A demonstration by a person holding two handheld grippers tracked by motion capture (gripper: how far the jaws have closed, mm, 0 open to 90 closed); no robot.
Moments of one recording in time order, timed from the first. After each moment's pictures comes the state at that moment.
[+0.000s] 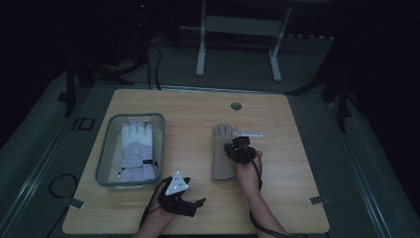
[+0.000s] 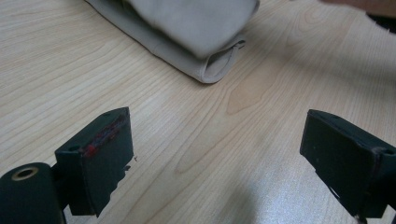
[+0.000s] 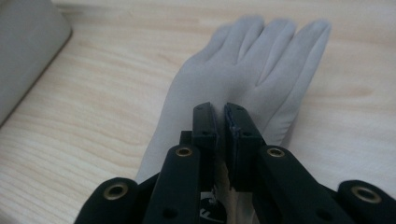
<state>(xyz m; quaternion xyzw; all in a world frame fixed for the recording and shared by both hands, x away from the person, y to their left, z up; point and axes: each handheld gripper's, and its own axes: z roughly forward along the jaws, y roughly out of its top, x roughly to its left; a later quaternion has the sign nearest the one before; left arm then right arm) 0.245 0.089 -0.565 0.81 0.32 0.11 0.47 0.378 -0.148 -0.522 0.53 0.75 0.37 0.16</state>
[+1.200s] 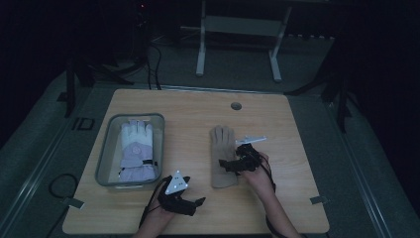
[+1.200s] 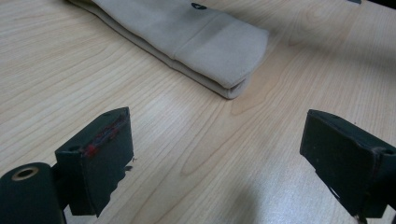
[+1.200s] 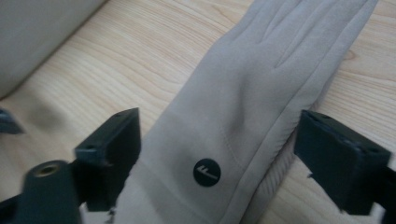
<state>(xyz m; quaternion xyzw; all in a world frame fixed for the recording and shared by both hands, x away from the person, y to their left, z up) 0.249 0.090 -0.566 0.81 0.31 0.10 0.48 0.363 -0.172 -0.518 0.42 0.82 0.37 0.08</state>
